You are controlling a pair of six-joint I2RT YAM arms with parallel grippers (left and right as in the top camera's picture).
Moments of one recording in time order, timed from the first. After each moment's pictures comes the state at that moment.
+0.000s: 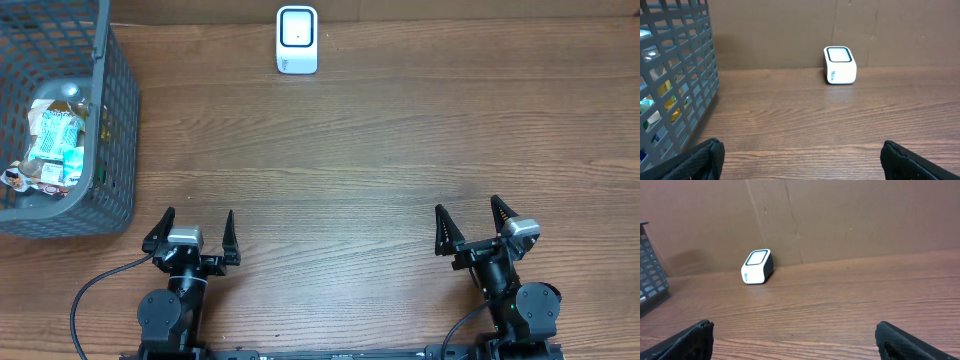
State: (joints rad) left arm -0.04 0.02 0.01 -0.08 0.02 -0.02; right arm 0.06 0.01 0.02 -0.02 -0.16 0.20
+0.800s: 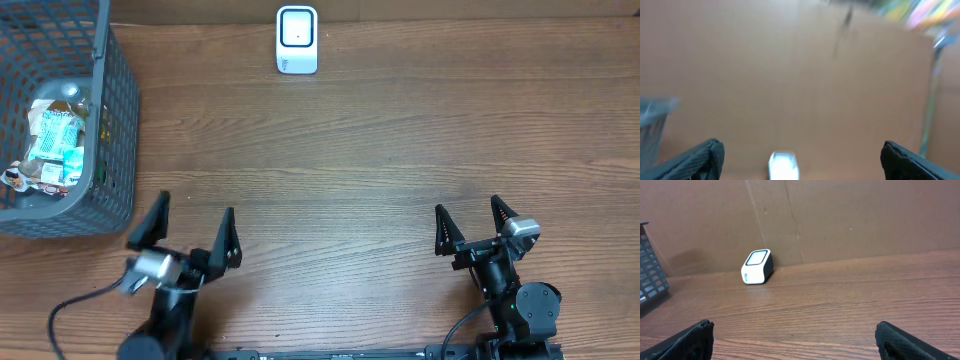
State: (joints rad) left arm -0.04 0.02 0.07 0.39 0.20 -0.26; right arm 0.06 0.01 0.02 -0.02 -0.16 0.20
